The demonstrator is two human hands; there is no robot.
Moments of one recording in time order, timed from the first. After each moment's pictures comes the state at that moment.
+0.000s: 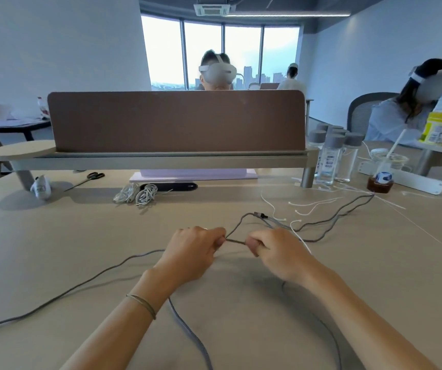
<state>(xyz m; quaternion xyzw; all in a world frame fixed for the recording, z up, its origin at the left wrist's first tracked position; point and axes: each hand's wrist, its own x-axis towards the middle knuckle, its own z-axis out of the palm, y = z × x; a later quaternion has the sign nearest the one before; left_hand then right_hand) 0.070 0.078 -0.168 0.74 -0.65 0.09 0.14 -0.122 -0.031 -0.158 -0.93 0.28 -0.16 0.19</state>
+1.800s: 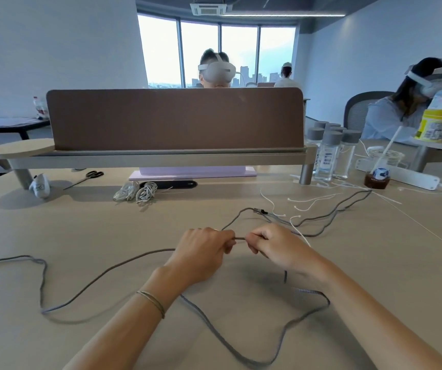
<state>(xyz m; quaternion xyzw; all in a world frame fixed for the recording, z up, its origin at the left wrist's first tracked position) 0.057 0.078 -0.172 0.73 -0.67 0.08 0.14 -0.120 -0.022 -0.152 -0.89 0.28 -0.16 0.33</state>
